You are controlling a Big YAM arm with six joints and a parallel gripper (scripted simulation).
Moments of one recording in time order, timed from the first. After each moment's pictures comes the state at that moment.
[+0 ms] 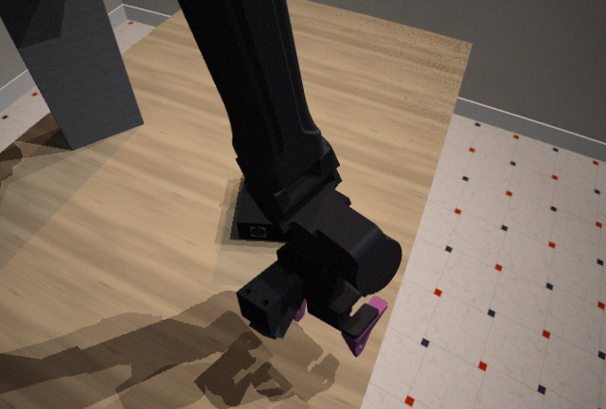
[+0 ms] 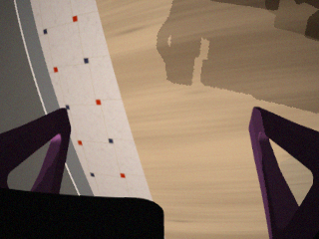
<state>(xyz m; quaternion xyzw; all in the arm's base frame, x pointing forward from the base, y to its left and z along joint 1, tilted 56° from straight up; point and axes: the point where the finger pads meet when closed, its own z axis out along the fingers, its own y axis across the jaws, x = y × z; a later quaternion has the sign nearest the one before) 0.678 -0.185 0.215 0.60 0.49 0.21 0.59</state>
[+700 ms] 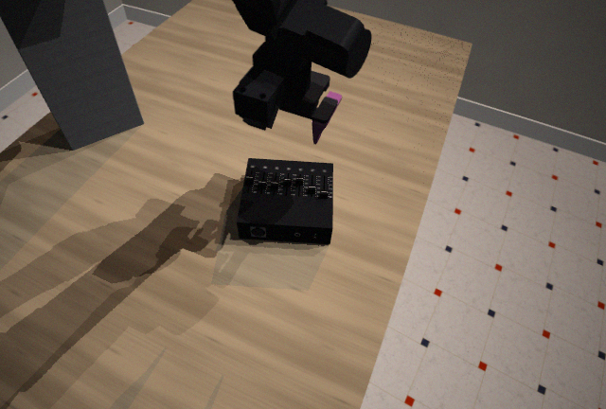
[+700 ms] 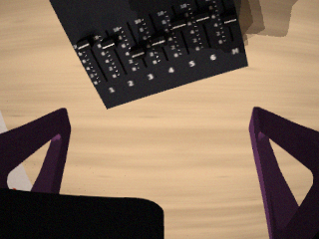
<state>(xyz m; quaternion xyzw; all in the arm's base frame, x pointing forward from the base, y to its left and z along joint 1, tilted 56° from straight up) 0.517 0.005 0.054 0.58 0.67 0.12 0.44</state>
